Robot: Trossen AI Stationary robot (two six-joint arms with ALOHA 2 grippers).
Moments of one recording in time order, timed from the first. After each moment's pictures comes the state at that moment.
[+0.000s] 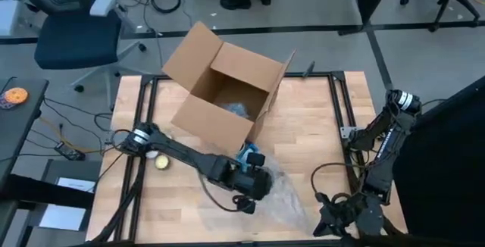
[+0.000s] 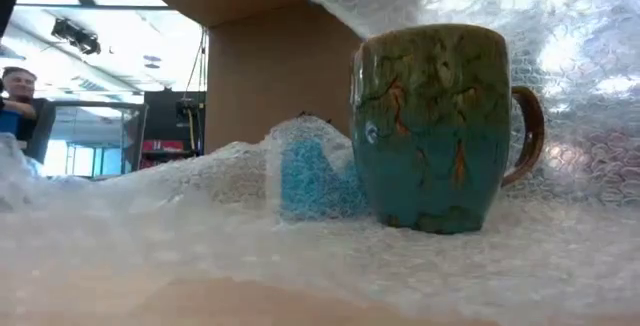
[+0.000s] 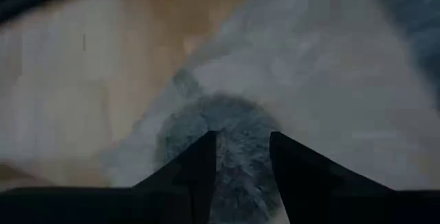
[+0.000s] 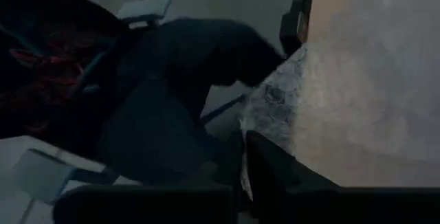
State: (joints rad) left arm -0.41 2.08 1.92 -0.77 -0.30 0.00; right arm 1.10 1.38 0.98 -0.15 0.43 0.77
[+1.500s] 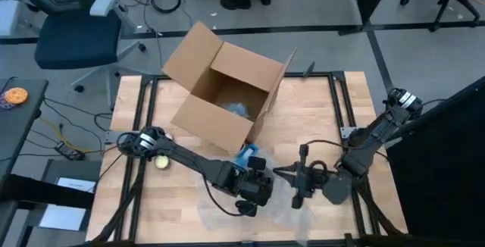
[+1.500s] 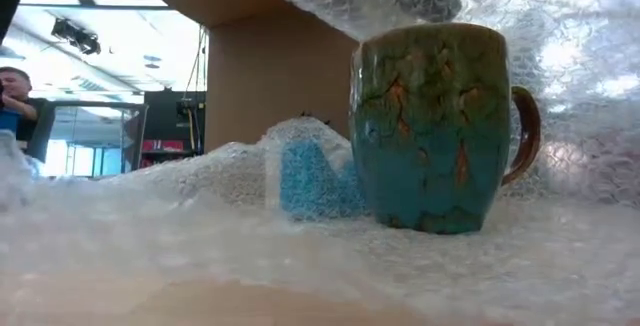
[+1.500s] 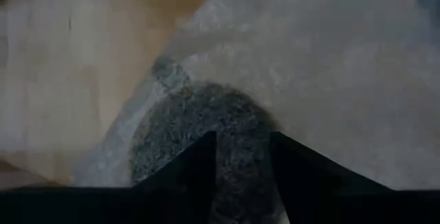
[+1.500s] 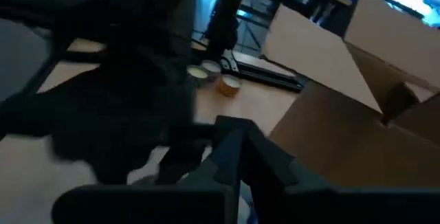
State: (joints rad) left arm -0.43 2.13 1.96 -0.80 -0.33 -0.03; right arm 0.81 1.36 1.05 -0.09 1.01 -0.03
